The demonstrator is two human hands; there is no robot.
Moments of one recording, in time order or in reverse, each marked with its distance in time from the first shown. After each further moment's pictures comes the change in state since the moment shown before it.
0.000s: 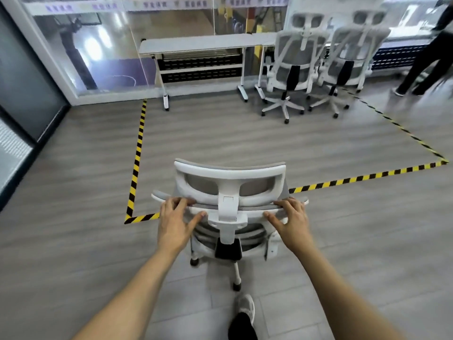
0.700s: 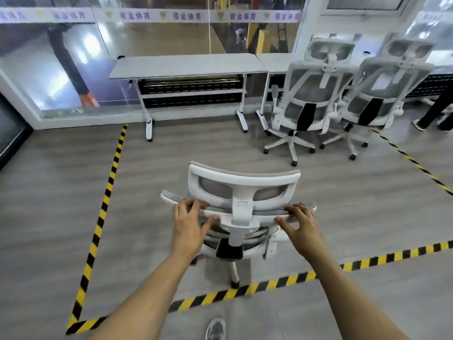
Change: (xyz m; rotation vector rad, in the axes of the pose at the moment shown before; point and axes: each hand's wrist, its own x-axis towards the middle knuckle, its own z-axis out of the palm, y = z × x) left_hand 0.651 -0.006 0.246 -0.015 0.004 -0.021; right_hand 0.674 0.108 0.084 -0.072 -0.045 0.044
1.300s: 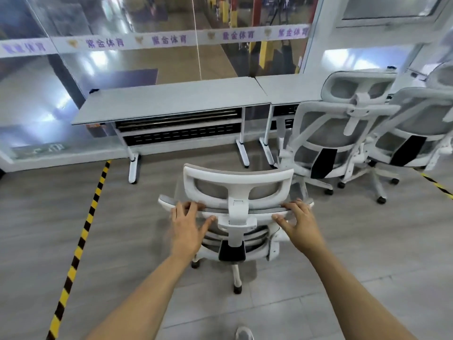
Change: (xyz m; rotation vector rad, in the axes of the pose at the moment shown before) left_hand 0.527 0.006 0.186 0.080 0.019 -0.022; right_hand 0.566 0.076 0.059 0.039 -0.045 -0.037
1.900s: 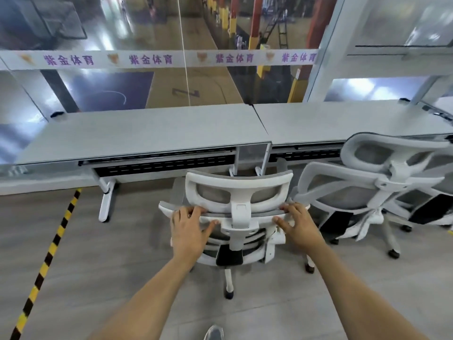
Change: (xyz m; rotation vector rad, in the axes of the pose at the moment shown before) left_hand 0.371 0.037 0.137 0.154 -0.014 -0.046; right_hand 0.413 0.070 0.015 -0.097 -0.127 0.025
